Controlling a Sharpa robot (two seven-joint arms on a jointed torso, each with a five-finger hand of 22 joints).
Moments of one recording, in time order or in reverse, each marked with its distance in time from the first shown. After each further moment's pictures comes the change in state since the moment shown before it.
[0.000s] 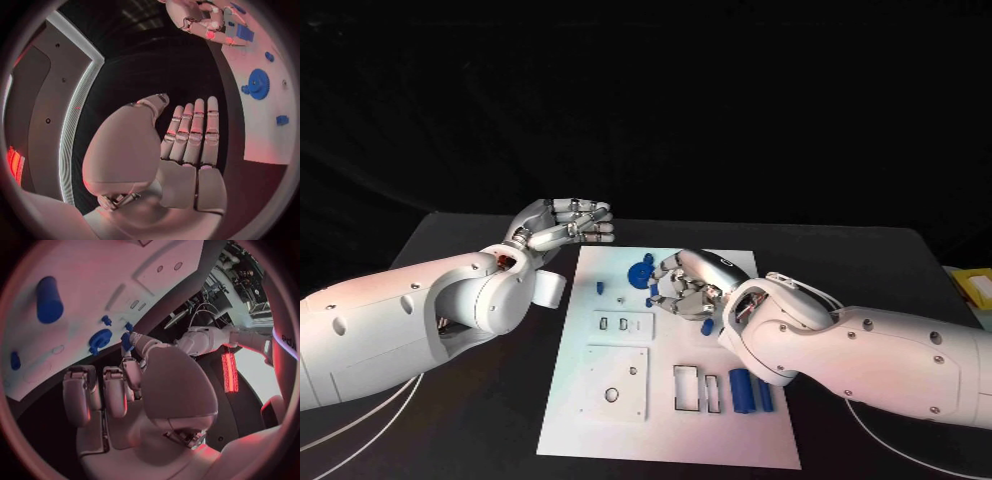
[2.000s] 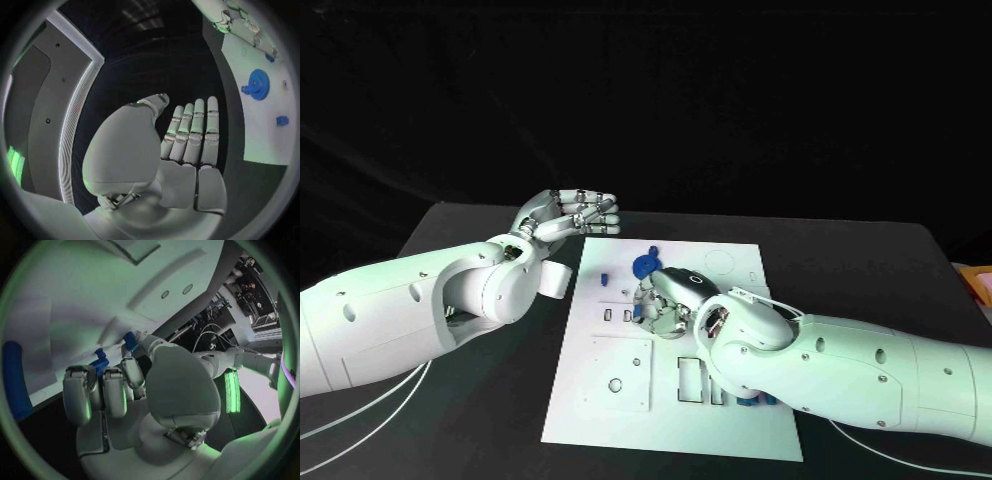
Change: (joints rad) left arm 0.000 0.004 0.000 -0.003 0.000 0.001 -0.003; left_hand 0.000 0.000 0.003 -0.003 0.000 0.000 0.000 0.000 0.000 0.000 0.000 0.000 0.000 0.000 0.000 -0.004 0.001 0.000 0.000 0.000 0.000 -0.001; right arm -0.065 0.122 -0.007 -0.074 -0.155 0.070 -0.123; right_hand -0.077 -0.067 -0.014 0.014 -0.017 -0.031 0.021 0.018 0.036 -0.016 0.023 -0.016 -0.013 0.001 0.014 0.000 0.000 0.000 0.000 0.008 -0.012 -0.001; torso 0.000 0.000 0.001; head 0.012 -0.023
